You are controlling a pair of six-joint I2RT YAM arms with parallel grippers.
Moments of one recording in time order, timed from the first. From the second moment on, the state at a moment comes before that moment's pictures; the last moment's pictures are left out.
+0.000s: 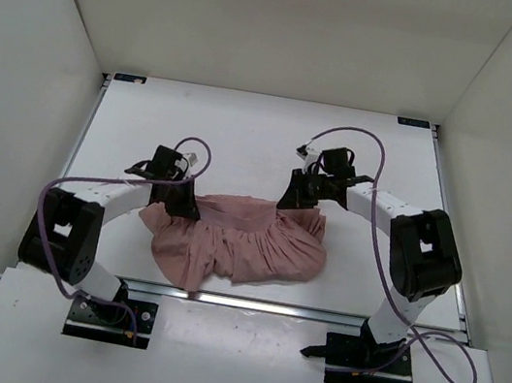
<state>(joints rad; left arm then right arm) -0.25 1.44 0.74 -0.34 0.32 -0.40 0.40 1.76 1.09 -0.22 -0.67 0.20</state>
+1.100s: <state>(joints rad) -0.35 1.44 0.85 -0.36 0.38 -0.35 0.34 1.22 0.62 -0.35 -0.42 0.39</state>
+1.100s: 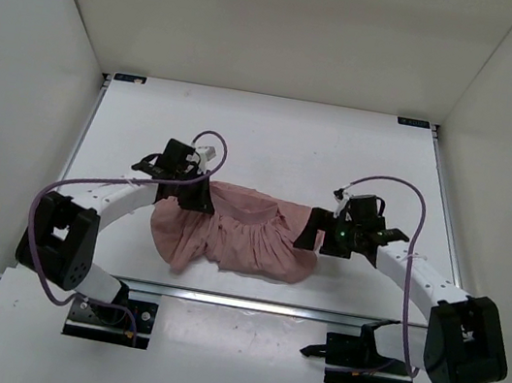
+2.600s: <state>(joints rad) -0.50 1.90 1.14 -0.19 0.33 -0.55 0.19 1.69 0.93 -0.21 -0.46 0.28</state>
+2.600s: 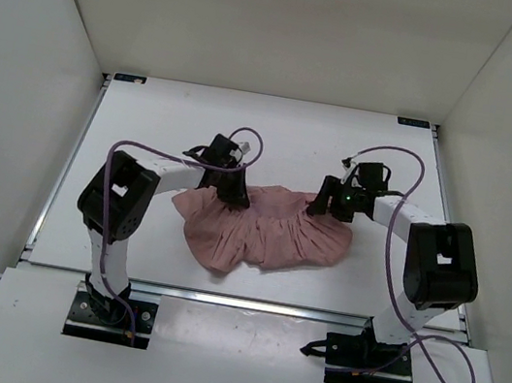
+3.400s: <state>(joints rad) -0.44 1.49 0.78 -0.23 0.33 -0.52 0.18 1.68 0.92 -0.25 -0.46 0.20</state>
